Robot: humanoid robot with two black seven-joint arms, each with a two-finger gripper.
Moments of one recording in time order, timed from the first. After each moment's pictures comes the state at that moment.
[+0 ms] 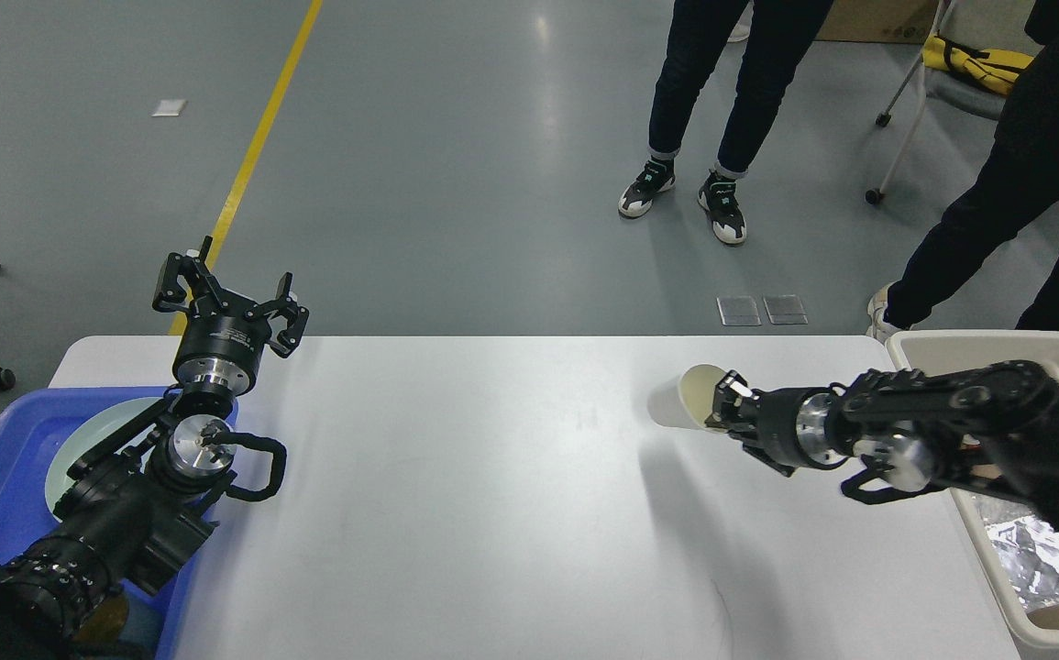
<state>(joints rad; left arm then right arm) -0.69 0.15 -0.83 -0.45 -0.21 -0.34 -0.44 1.31 -0.50 -0.67 1.26 0.03 -0.07 0.00</state>
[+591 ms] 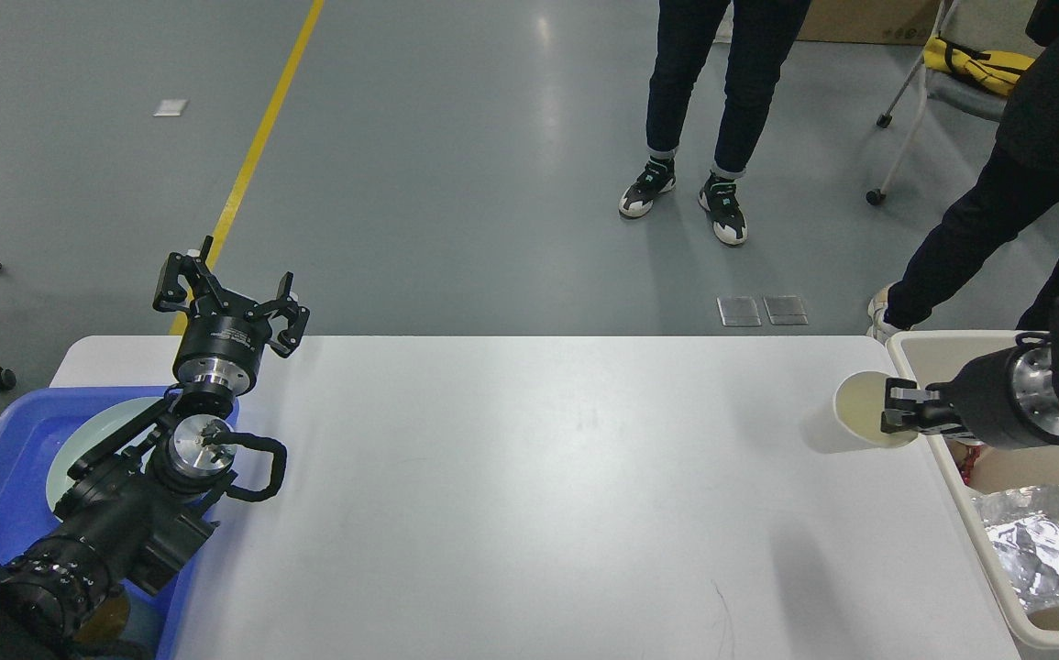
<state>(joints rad) -0.69 0.15 -0.83 -0.45 -0.21 -0.34 -0.44 1.86 -0.77 -1.23 1.53 -0.41 0.14 0.02</state>
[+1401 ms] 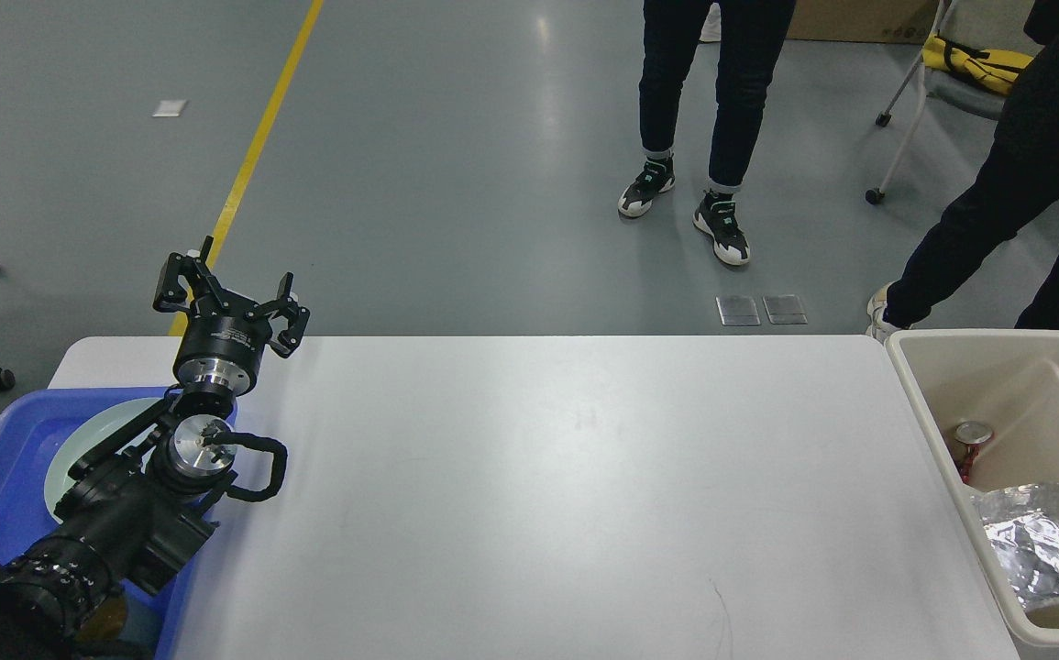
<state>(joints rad) -0.69 0.15 -0.83 -0.45 -0.21 -0.34 -0.44 0.63 -0.41 -0.53 -0.08 0.01 -0.16 0.05</state>
